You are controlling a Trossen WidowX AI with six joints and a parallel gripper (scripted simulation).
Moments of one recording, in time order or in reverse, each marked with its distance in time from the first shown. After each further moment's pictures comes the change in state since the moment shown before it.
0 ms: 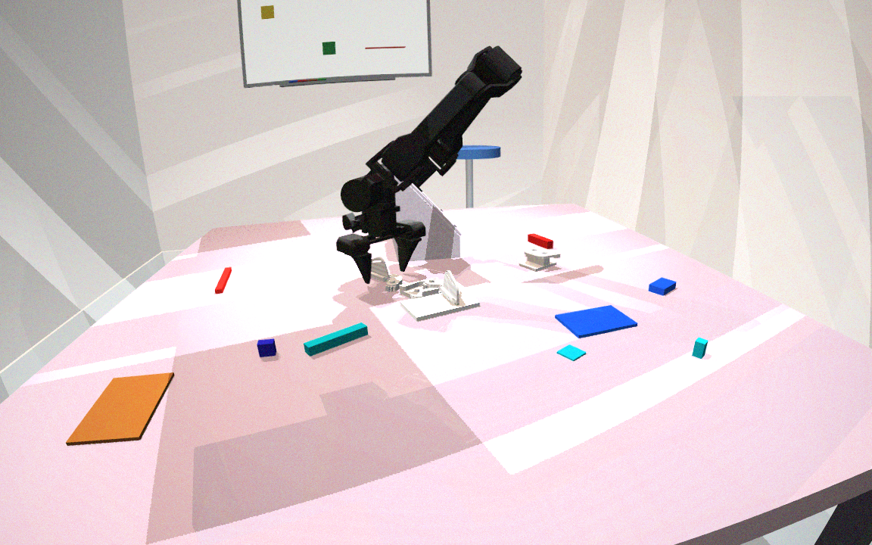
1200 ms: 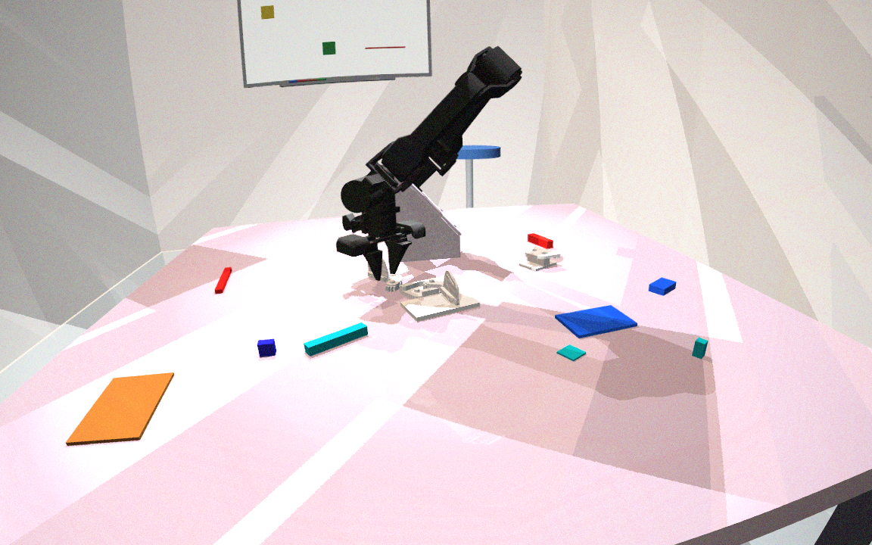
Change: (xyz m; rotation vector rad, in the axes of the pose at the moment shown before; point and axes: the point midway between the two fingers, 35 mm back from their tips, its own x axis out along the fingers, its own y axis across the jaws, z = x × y) arm 0.001 0.000 0.001 0.001 -0.001 0.000
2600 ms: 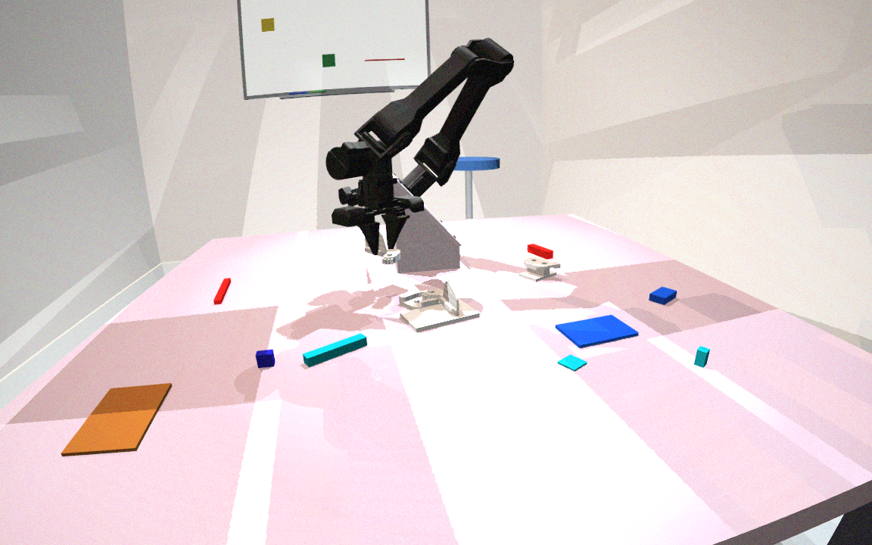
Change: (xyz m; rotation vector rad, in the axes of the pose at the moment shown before) arm -0.076 0.001 0.000 0.008 0.005 -0.003
